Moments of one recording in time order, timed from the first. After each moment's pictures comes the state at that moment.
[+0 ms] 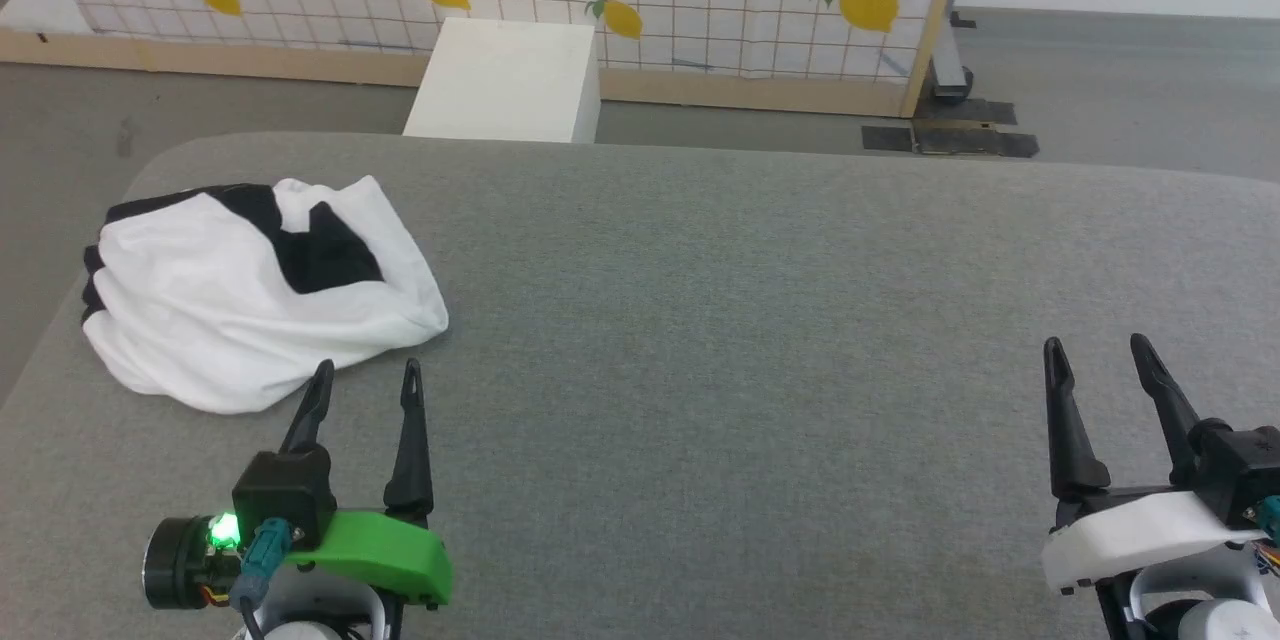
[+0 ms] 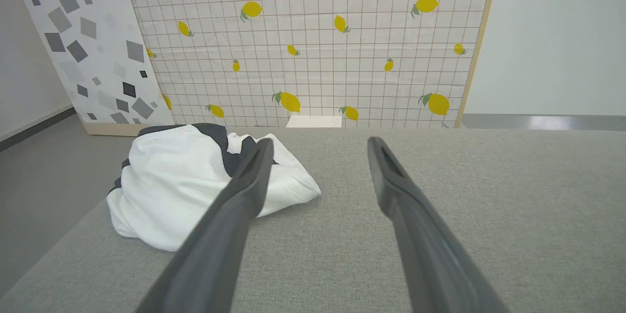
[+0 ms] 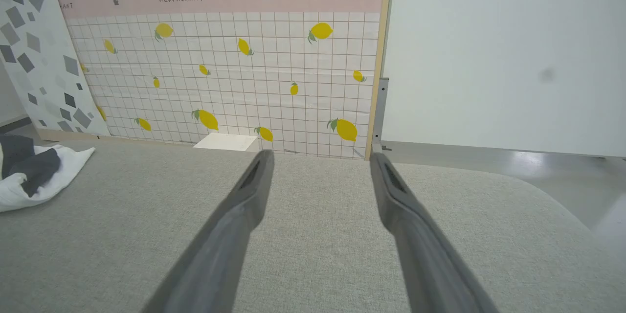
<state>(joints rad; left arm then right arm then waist) 0.03 0.06 -0.01 -0.06 -0.03 0.00 -0.11 0.02 -0.05 -0.13 -0.03 0.06 0.13 -0.10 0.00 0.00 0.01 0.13</state>
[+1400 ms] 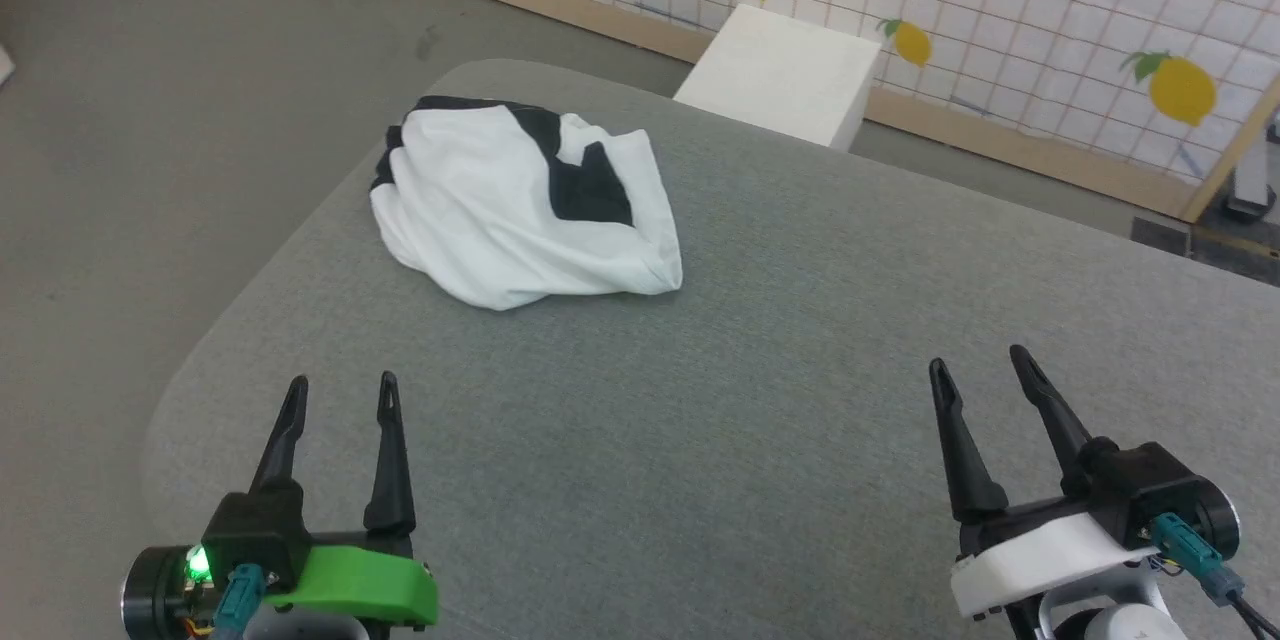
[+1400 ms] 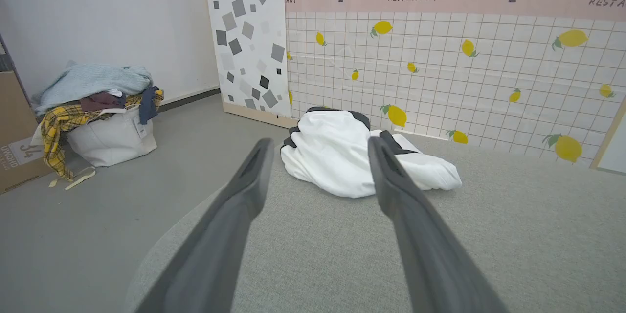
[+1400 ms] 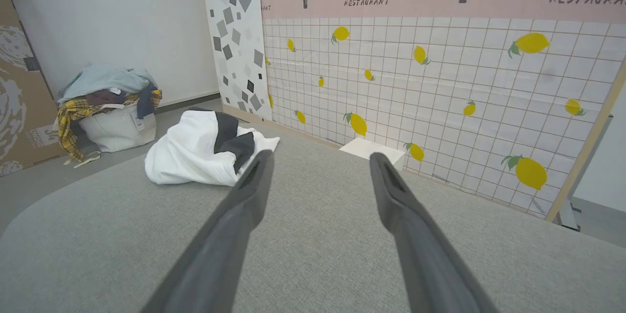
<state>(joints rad) 0.08 0.06 0.00 -0.09 -0.05 0.01 -0.19 0.02 -0.05 0.04 0.04 0.08 0.13 -0.19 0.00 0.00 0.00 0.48</state>
